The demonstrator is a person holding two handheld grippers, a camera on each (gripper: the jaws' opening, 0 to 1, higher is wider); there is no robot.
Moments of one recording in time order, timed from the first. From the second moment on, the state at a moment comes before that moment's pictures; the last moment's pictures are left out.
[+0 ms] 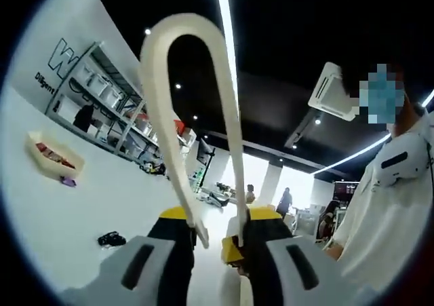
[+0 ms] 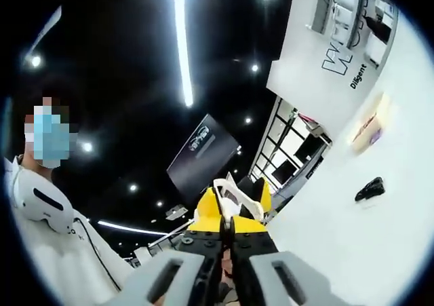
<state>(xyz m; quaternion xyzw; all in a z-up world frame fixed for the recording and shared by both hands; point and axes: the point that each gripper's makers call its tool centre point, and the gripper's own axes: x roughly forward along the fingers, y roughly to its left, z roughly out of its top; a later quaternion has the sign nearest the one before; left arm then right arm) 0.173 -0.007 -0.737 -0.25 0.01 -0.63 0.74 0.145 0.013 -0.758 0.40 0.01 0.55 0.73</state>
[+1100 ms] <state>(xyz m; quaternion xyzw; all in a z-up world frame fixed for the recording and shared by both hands) 0.225 0.018 -0.745 -0.09 0.05 -0.54 0.84 0.133 -0.001 -0.770 0.22 0.02 0.54 0.81</state>
